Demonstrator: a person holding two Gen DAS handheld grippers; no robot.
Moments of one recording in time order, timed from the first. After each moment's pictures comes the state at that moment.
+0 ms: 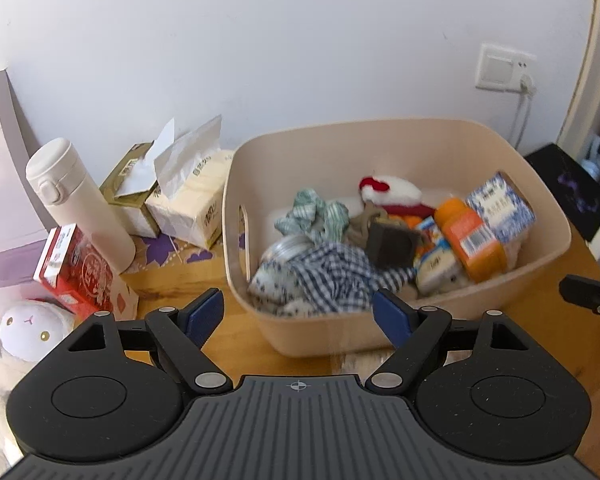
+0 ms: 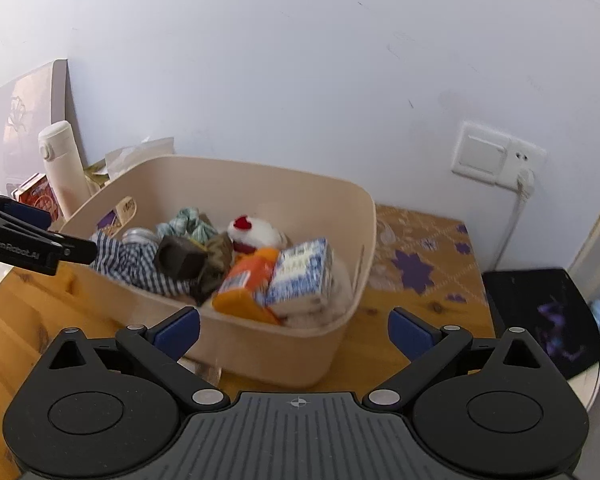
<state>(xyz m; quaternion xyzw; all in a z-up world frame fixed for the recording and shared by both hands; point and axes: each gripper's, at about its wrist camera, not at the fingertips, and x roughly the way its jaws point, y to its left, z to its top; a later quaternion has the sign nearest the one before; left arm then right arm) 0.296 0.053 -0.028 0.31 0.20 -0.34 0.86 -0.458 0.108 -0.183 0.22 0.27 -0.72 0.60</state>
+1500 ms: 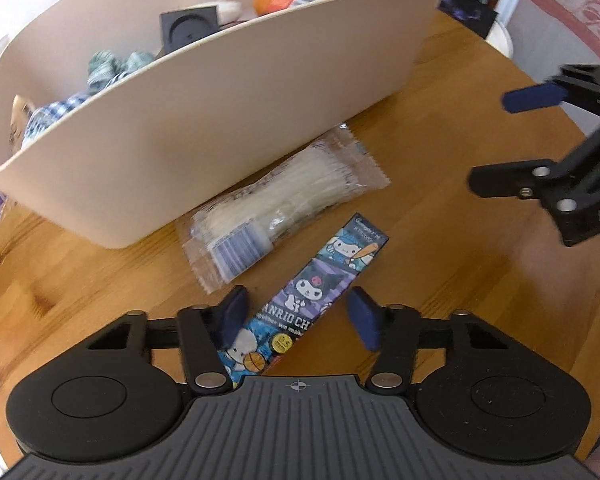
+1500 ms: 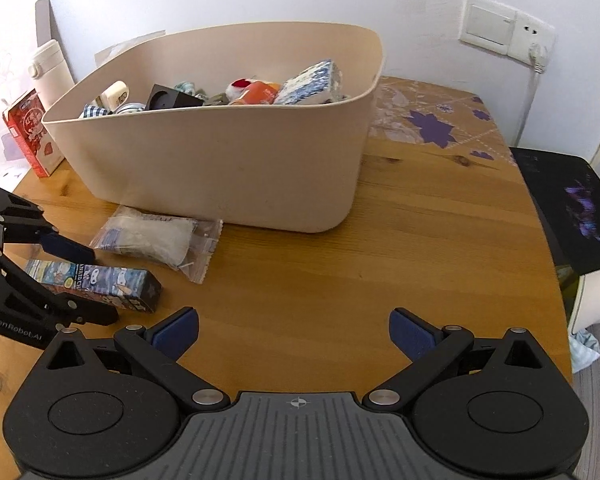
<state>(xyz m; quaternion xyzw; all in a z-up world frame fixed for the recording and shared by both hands) 0.290 0.044 -0.143 0.47 0.31 -0.47 0.69 -0.464 0.127 -0.265 0.33 0.31 -0.67 0.59</state>
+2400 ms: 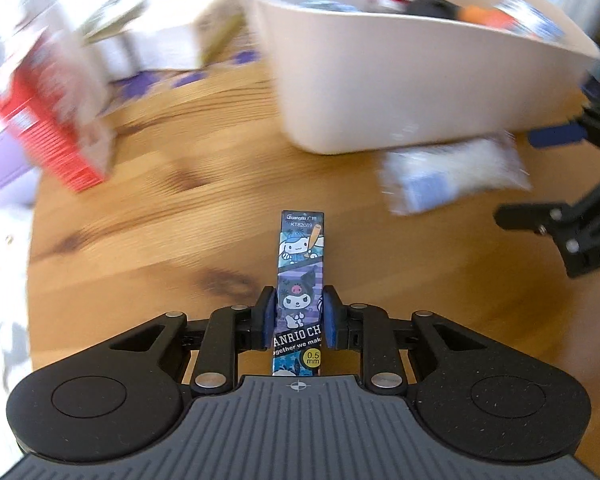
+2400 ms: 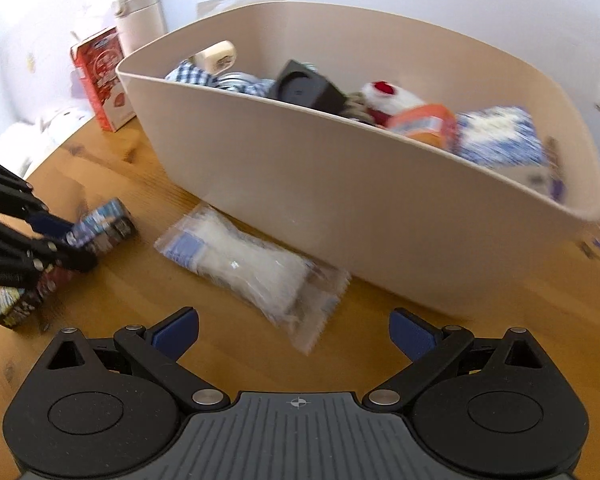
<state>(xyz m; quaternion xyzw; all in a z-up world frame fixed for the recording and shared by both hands) 0.343 0.124 -0.116 0.37 0.34 -0.34 0.80 -0.404 0.056 -0.288 0.28 0.38 -0.56 0.68</state>
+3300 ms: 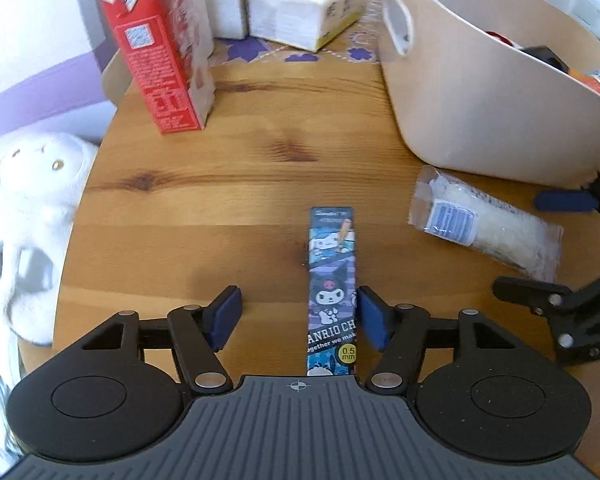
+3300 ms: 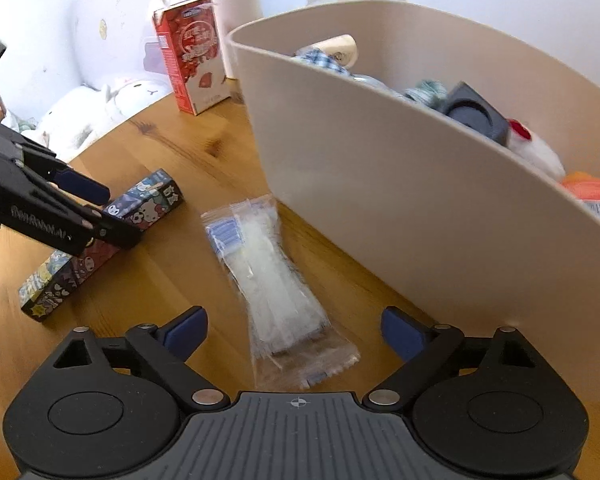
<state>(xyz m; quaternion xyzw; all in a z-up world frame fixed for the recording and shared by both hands) 0.373 0.155 -0.105 0.30 0.35 -0.28 0.84 -0.348 0.035 -0.305 0.24 0.39 -0.49 0.74</state>
